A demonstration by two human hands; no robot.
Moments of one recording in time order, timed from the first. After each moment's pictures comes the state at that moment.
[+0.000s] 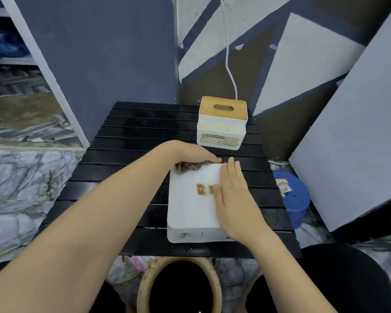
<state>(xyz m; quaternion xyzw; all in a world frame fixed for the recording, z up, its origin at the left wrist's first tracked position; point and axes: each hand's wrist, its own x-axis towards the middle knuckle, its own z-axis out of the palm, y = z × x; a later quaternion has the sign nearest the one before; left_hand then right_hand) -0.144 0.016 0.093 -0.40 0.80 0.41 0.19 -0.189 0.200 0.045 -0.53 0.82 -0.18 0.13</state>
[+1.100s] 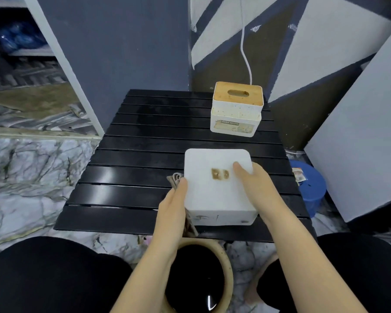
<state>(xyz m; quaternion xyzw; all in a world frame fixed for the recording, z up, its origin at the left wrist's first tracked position) -0.021 0.148 0.027 -0.53 0.44 0.66 -0.29 -0.198 0.196 0.040 -0.24 0.77 -0.46 0.37</state>
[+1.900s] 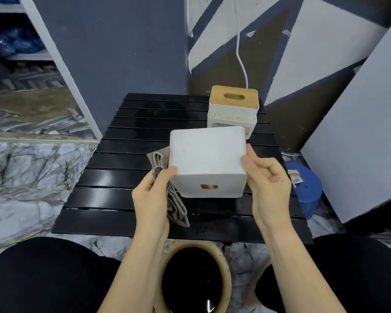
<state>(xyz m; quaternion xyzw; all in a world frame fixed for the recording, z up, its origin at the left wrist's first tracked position) -0.022 0.127 0.046 -0.45 0.36 0.66 -0.48 -0.189 0.214 0.041 -0.22 0.49 -0.79 0.29</state>
